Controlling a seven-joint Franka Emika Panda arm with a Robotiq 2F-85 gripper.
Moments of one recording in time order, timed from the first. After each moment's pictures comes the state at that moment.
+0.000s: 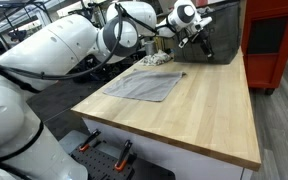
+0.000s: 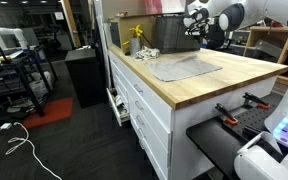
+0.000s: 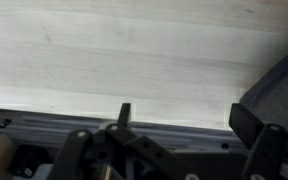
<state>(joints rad) -0.23 1.23 -0.31 -0.52 -0.19 1.87 1.21</state>
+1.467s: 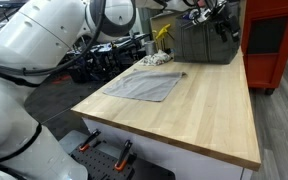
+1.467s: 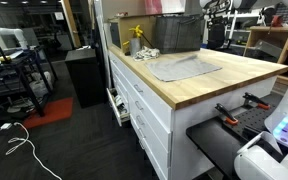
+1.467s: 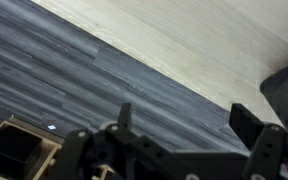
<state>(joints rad) -0.39 1.00 -0.19 -0.67 -0.17 1.84 0.61</state>
